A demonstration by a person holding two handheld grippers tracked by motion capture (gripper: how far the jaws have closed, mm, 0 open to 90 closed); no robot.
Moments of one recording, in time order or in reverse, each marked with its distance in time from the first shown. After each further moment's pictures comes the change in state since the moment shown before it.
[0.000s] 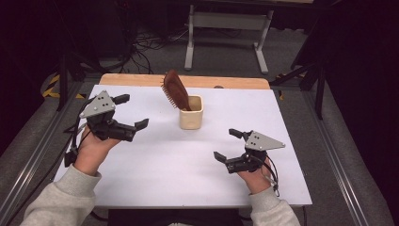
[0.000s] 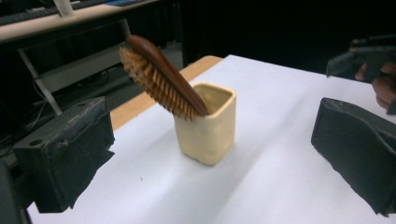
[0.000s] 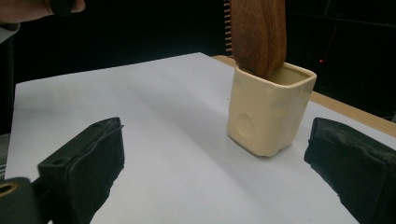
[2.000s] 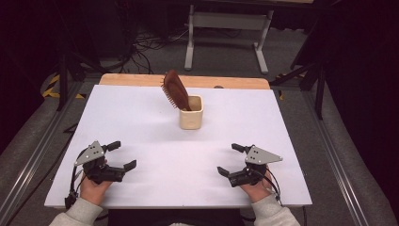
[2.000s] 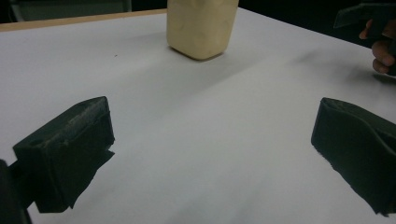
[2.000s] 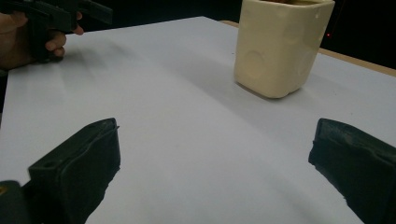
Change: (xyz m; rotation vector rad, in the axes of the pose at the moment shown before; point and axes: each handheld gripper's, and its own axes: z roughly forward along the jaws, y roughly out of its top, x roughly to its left) left arm -0.015 -0.153 -0.017 0.009 -0.005 -0.233; right arm 0.004 -0.056 -0.006 0.073 0.002 0.025
